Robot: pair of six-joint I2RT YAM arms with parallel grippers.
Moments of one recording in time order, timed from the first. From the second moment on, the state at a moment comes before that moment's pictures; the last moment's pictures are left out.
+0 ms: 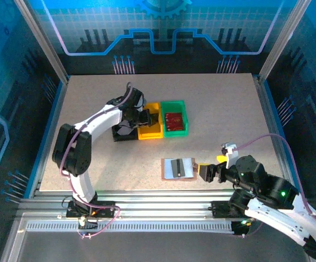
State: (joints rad) left arm -0.37 1.83 1.37 -0.63 0.33 -0.57; right arm 0.90 0.32 0.68 -0.90 0.15 0.56
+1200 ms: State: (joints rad) left arm -0.34 2.11 1.74 -0.91 0.35 -0.43; right arm 0.90 0.28 0.68 -0.92 0.15 0.56
